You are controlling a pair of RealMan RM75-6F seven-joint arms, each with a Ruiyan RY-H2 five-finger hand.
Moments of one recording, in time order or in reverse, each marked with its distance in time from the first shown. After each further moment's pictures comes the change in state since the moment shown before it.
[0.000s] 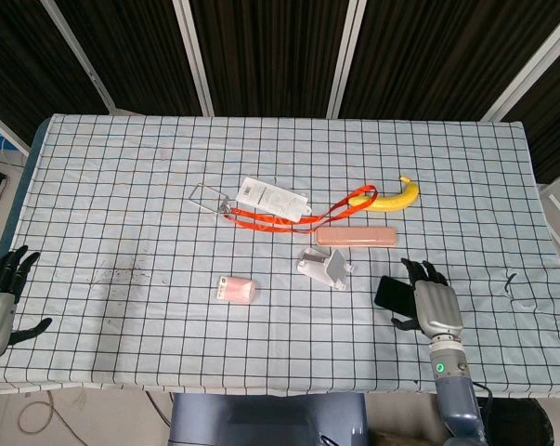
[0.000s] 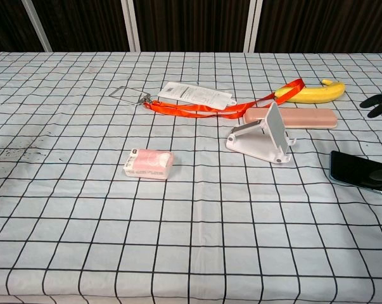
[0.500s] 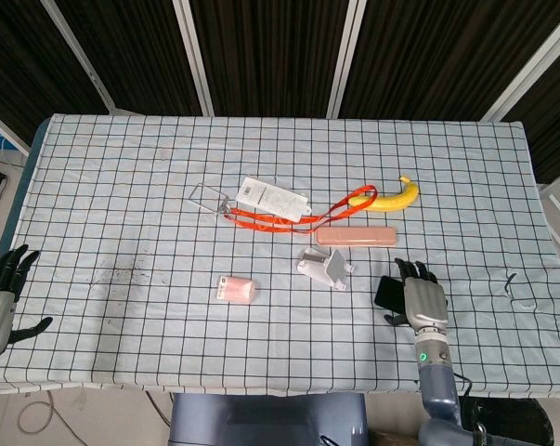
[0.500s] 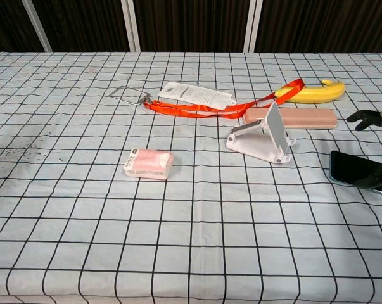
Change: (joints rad) left arm -0.005 0.005 -0.002 -0.002 -0.009 -0.011 -0.019; right arm 0.066 -0.115 0.006 0.125 0.108 0.016 -0.057
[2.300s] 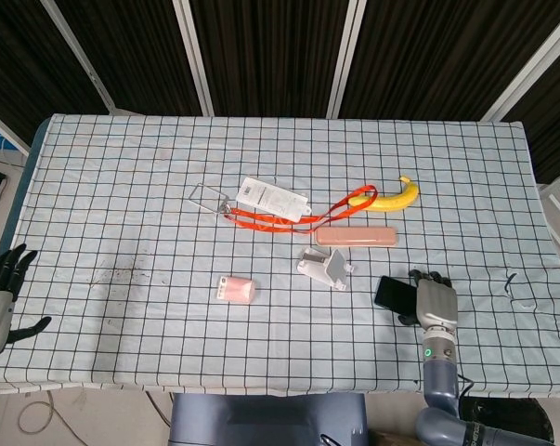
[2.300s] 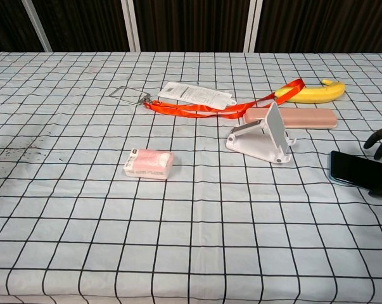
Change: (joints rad) left arm 0.000 0.004 0.000 -0.005 -0.003 0.006 0.001; right arm 0.028 -0.037 -0.012 0.116 0.120 0.019 -0.014
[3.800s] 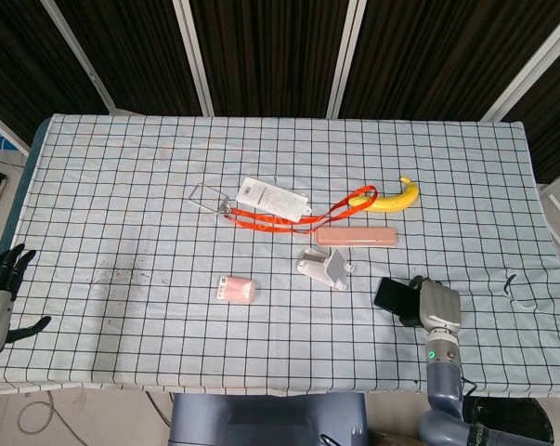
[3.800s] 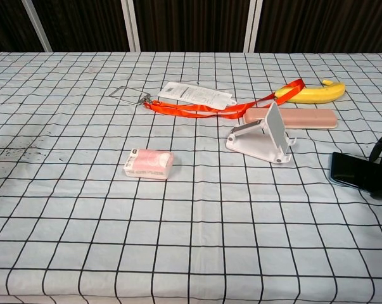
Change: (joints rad) left arm 0.001 0.004 -0.003 -0.008 -0.012 -0.004 -0.010; right arm -0.013 0.012 -0.017 0.005 -0.034 -0.010 0.045
